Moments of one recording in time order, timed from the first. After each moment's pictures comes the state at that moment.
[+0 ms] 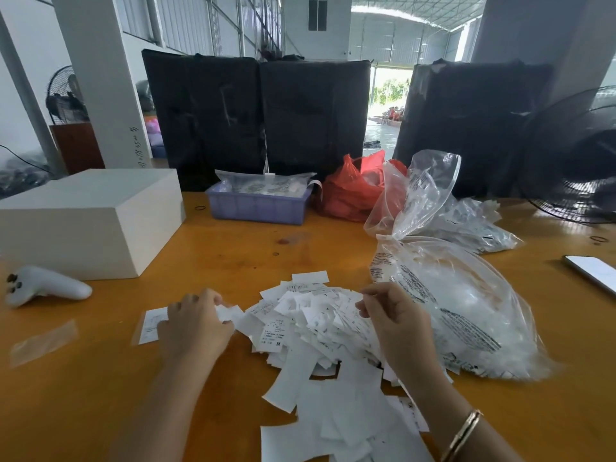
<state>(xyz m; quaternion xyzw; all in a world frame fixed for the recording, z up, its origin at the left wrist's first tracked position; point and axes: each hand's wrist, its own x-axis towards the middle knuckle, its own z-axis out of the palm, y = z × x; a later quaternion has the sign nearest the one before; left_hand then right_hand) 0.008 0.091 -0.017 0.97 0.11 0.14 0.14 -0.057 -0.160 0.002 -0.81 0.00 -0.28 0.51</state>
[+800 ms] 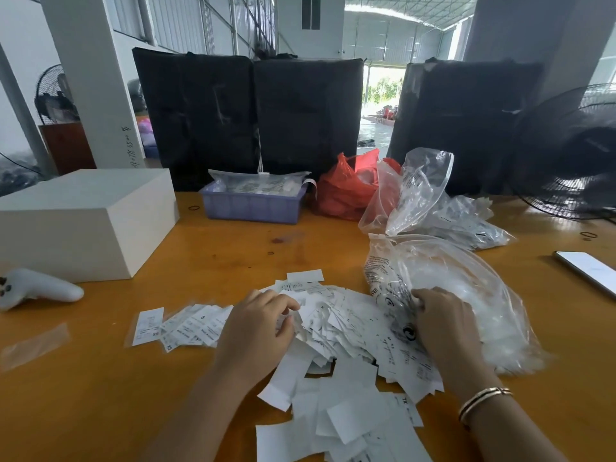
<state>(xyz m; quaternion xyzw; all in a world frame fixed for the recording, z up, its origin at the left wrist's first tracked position) -0.017 0.031 -0.016 0.92 -0.22 0.24 0.23 -0.048 -0.224 0.006 -0.96 0.16 -0.20 0.13</state>
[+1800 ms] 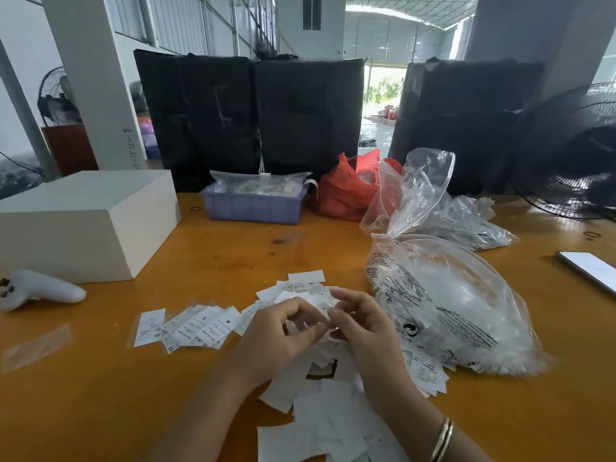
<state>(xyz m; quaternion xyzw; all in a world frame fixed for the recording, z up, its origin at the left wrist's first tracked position) -0.033 0.018 0.002 0.84 -0.24 0.05 0.49 -0.067 -0.129 0.000 -0.65 0.00 -0.14 0.75</state>
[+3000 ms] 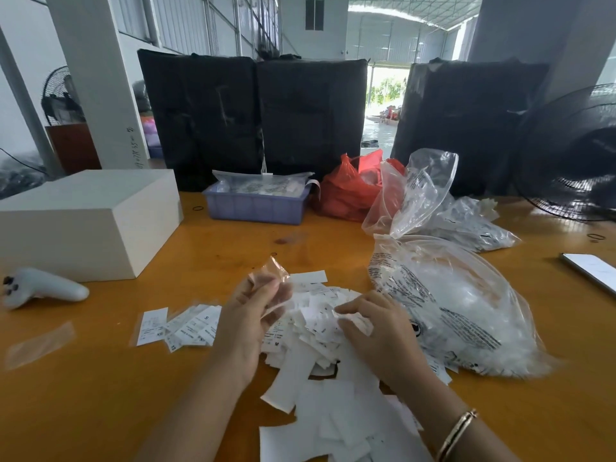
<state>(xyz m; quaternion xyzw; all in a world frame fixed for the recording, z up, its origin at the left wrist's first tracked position) -0.021 0.028 0.004 0.56 -0.01 0.02 0.83 -0.055 -0.161 -0.004 -0.92 -0.08 -0.22 0.31</state>
